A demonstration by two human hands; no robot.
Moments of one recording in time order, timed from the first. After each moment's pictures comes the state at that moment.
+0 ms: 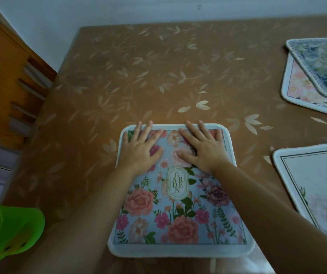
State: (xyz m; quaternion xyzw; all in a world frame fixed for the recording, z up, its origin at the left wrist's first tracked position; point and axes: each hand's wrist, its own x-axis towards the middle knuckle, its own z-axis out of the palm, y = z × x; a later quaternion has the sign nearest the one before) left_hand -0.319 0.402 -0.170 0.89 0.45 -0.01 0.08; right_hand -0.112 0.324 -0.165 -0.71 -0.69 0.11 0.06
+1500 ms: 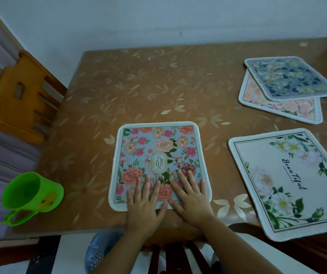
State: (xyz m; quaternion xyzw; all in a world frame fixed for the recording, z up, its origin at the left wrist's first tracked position) left_hand -0.341 0.178 -0.148 0.85 0.51 -0.05 0.10; right_hand -0.172 0.133 -0.153 -0.71 -0.68 0.17 0.02
